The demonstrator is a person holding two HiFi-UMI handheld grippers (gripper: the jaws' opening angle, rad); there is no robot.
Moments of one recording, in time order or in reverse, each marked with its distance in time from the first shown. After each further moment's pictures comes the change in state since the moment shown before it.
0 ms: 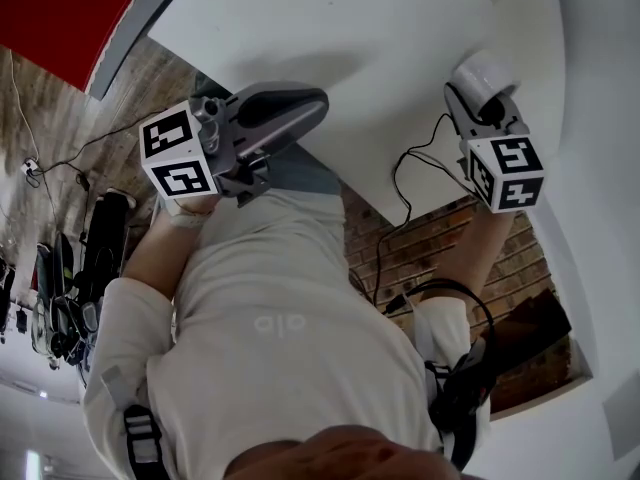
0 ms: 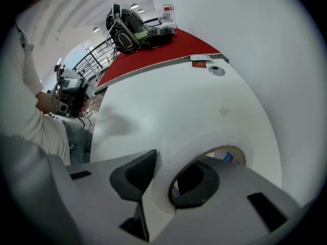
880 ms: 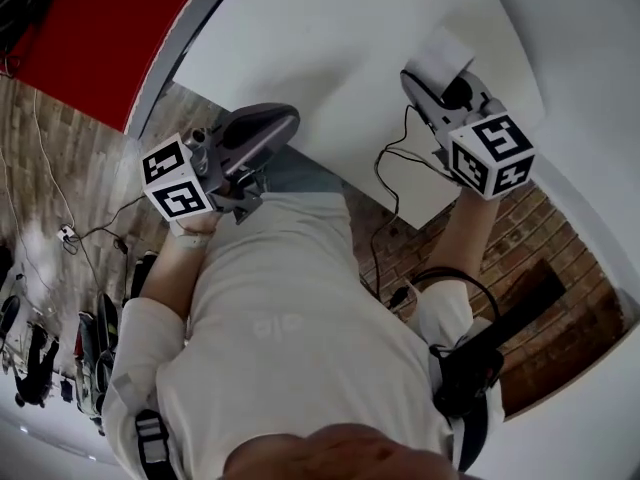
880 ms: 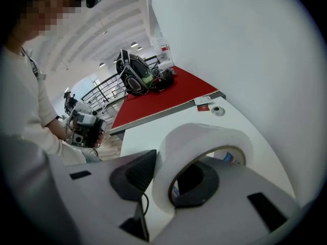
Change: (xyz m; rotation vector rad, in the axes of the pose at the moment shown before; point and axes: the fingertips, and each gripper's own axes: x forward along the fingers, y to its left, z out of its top) left arm -0.018 -0.086 0.033 0.127 0.071 -0.051; right arm -0.101 0.057 0.090 0.107 -0.376 0.057
